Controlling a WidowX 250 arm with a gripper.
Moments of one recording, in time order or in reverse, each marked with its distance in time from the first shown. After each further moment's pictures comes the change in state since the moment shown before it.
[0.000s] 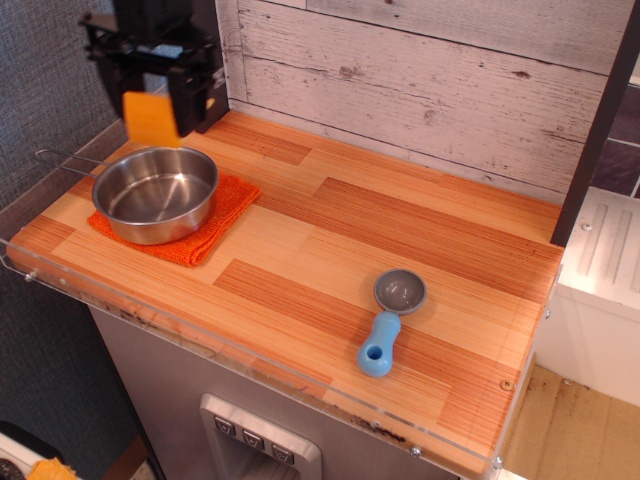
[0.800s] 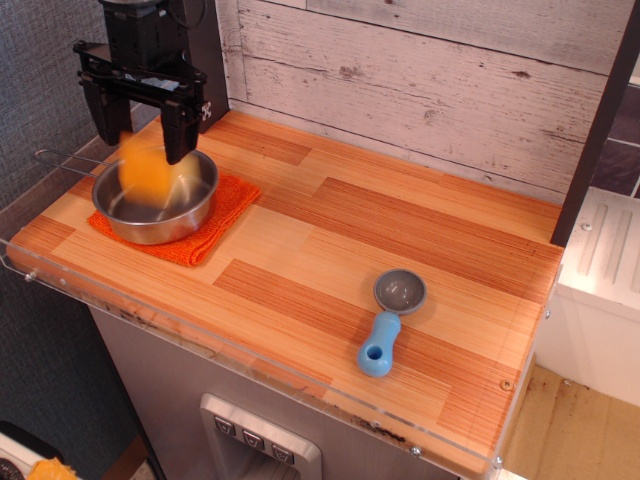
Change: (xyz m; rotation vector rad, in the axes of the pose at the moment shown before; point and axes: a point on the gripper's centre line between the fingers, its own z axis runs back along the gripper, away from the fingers) arm -0.002 0.003 -0.019 0.053 0.046 -0.030
